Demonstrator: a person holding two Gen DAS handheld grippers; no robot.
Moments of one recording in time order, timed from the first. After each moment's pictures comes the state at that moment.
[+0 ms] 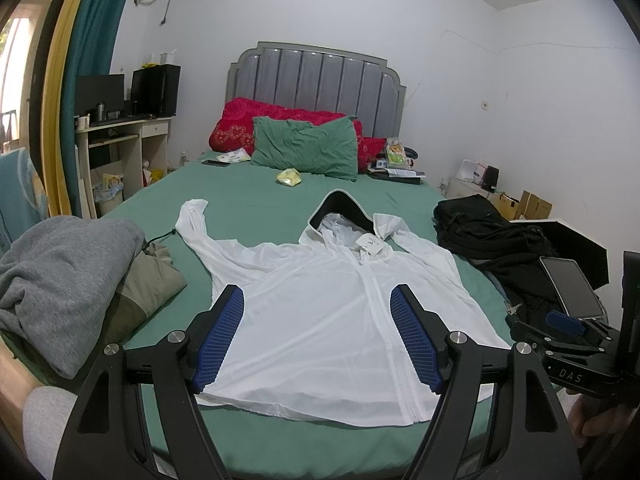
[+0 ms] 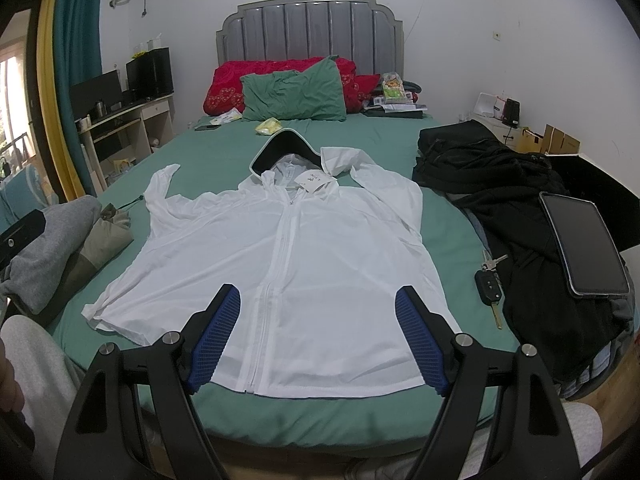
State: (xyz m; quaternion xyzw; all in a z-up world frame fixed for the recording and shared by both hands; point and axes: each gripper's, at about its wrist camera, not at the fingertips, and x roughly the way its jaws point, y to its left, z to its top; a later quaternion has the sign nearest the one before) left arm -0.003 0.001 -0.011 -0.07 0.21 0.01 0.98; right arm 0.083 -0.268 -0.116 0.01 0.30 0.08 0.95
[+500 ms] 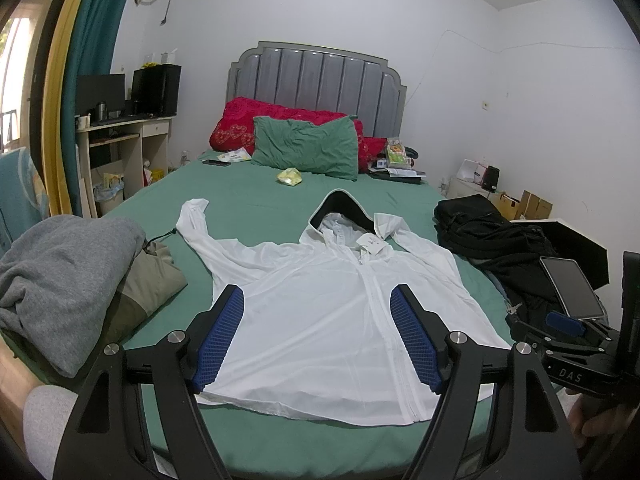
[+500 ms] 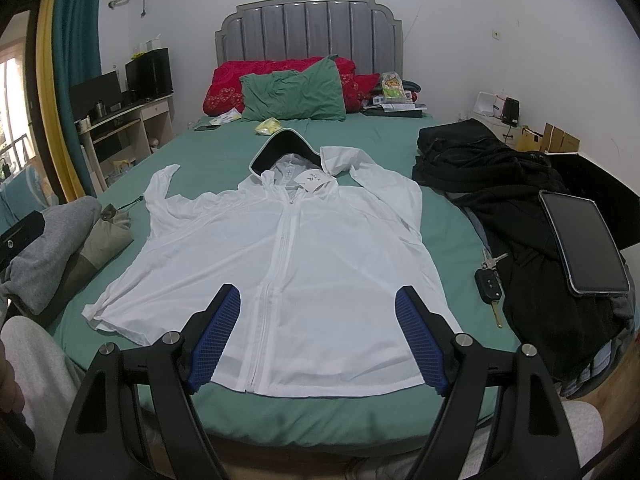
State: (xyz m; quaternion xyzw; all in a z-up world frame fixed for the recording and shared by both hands) left arm -0.003 0.001 -0.012 -0.07 0.21 0.01 0.98; right arm 0.083 -0.267 -0.113 0.01 0.30 0.08 0.95
